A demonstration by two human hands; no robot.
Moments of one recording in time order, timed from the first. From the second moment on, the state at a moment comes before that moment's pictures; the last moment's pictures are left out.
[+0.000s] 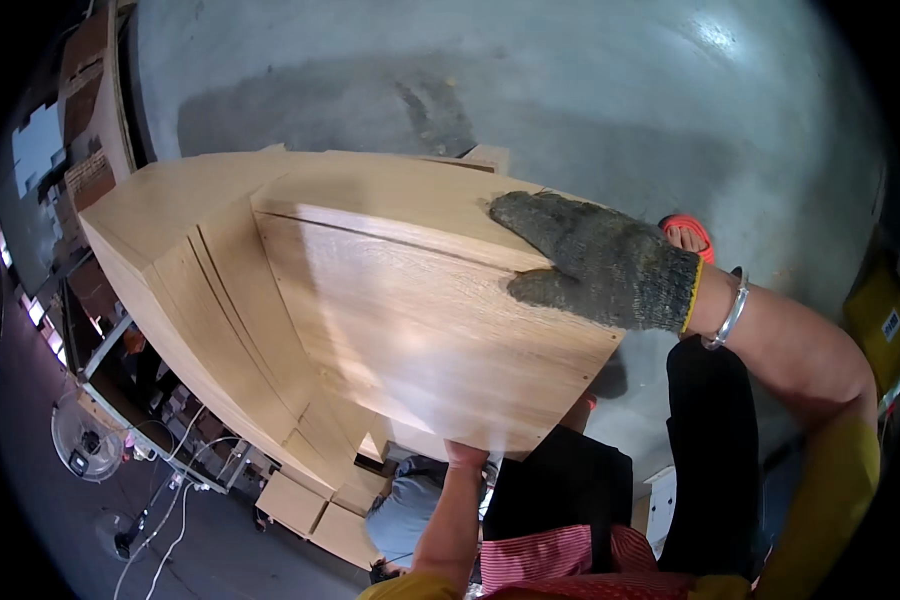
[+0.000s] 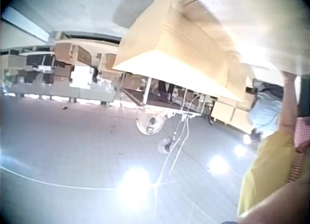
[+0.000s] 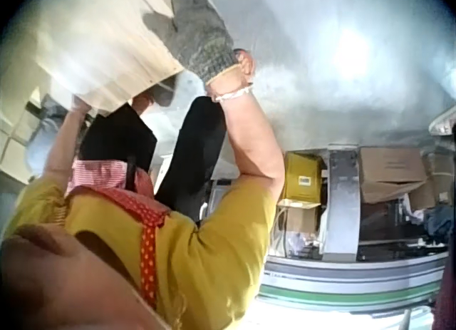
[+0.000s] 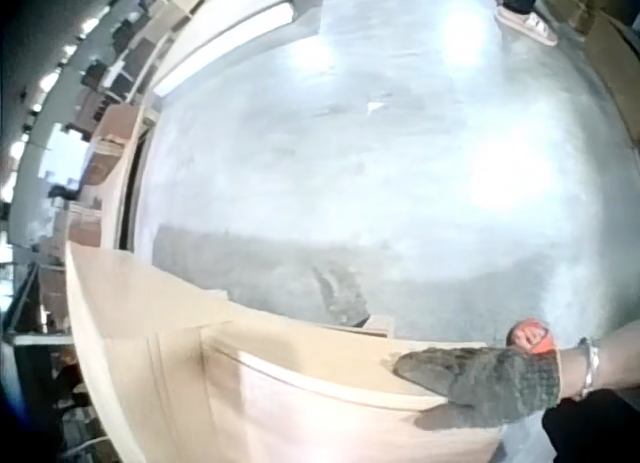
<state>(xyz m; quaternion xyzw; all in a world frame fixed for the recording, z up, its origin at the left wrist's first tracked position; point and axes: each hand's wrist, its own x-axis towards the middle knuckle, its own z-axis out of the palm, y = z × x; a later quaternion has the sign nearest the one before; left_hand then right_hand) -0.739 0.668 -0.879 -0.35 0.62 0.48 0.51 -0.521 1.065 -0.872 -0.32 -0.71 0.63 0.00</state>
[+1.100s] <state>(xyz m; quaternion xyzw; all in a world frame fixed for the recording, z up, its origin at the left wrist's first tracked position) -0.708 0.637 -0.834 -0.37 0.56 0.64 0.38 -0.572 1.109 -0.883 -0.37 -0.75 0.55 -0.09</state>
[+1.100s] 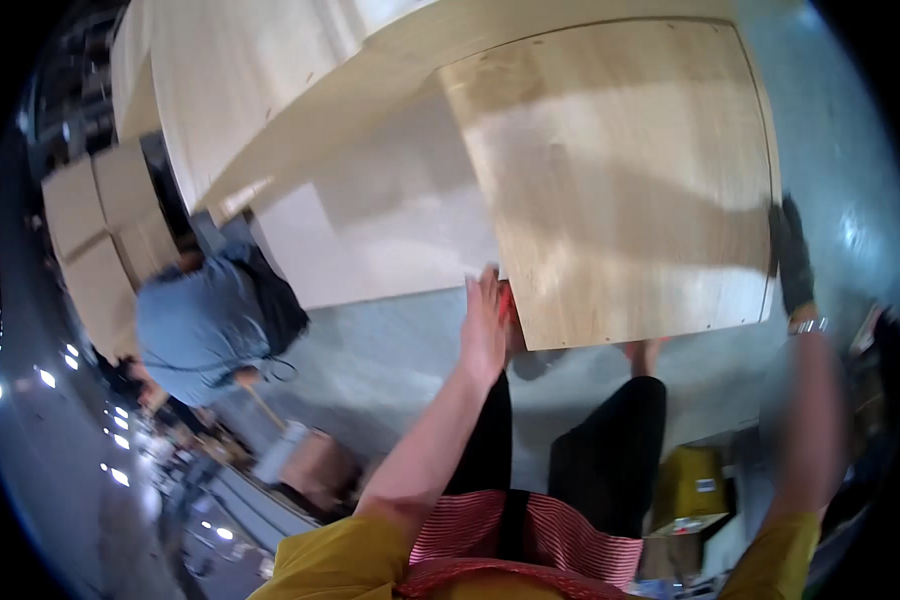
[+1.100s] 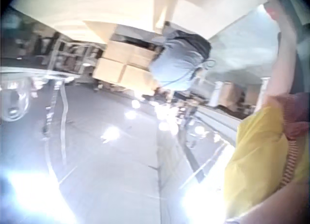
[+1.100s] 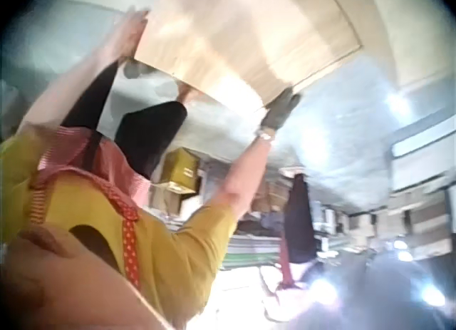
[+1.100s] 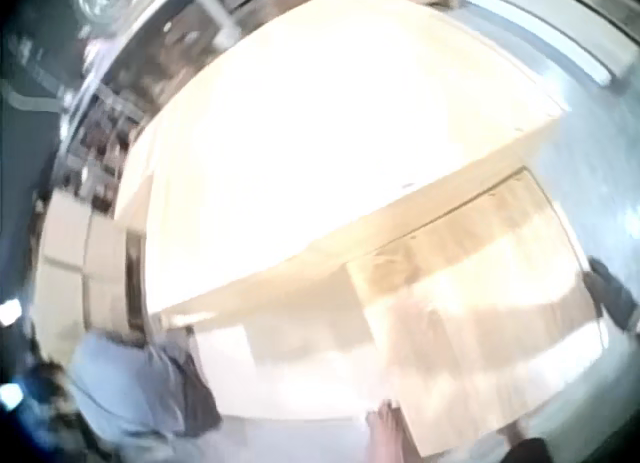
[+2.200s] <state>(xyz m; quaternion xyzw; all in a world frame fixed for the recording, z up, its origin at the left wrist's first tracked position) -0.655 0.634 -0.839 -0.23 0.72 0.55 0.36 -0.585 0.875 -0.795 -0.68 -0.31 0.61 -0.26</state>
